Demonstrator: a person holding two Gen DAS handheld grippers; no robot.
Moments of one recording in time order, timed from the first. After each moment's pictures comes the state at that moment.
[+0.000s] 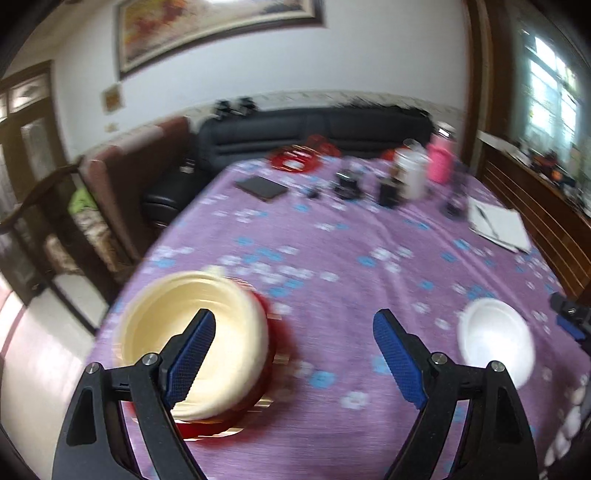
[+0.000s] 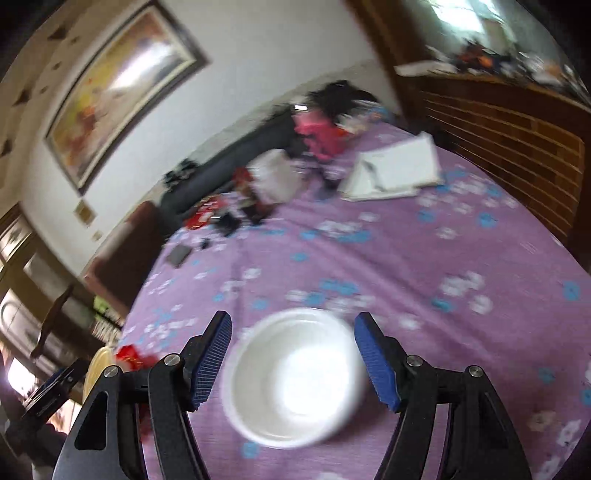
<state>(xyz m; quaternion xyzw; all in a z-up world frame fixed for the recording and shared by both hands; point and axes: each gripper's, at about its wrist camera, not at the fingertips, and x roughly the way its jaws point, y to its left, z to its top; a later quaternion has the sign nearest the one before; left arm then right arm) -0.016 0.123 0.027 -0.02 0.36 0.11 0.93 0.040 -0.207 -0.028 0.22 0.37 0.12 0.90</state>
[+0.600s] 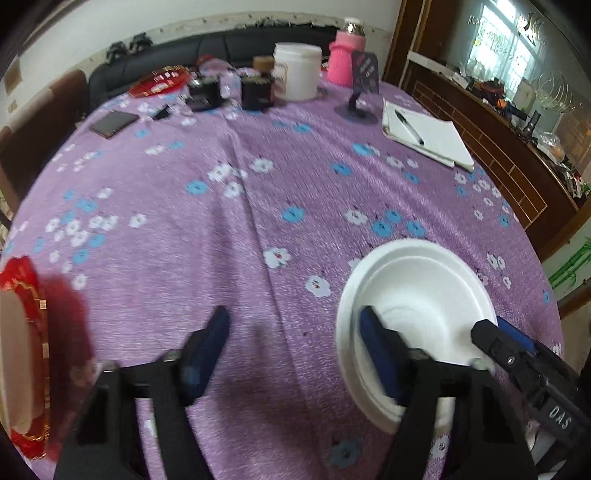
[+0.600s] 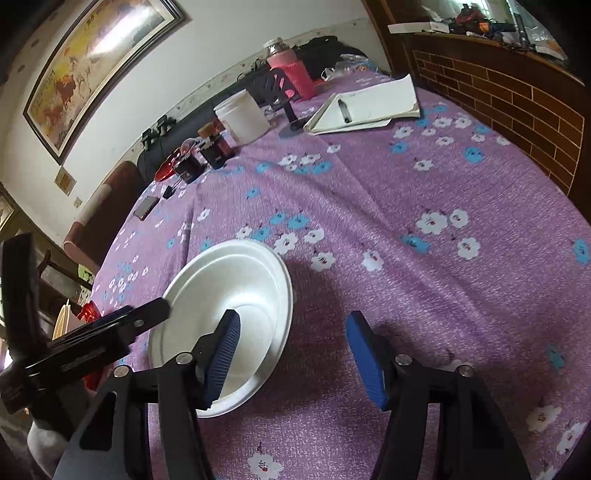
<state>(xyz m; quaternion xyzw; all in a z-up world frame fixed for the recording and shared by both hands) 0.084 0.023 -0.068 -0.04 0.49 -0.04 0.87 0.053 -0.198 -0.081 0.18 0.44 0.13 0.87</state>
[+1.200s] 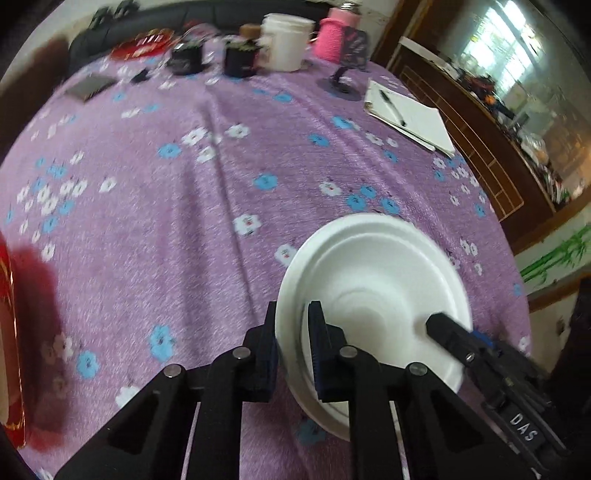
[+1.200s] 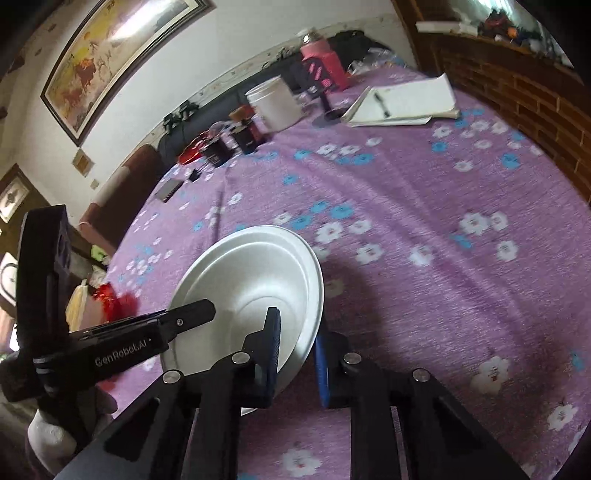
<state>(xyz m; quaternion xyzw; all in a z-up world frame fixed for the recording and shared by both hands) 0.080 0.033 -0.069 -0.10 0.55 -0.08 0.83 0.053 -0.172 -0.072 0.19 0.47 0.19 0.84</state>
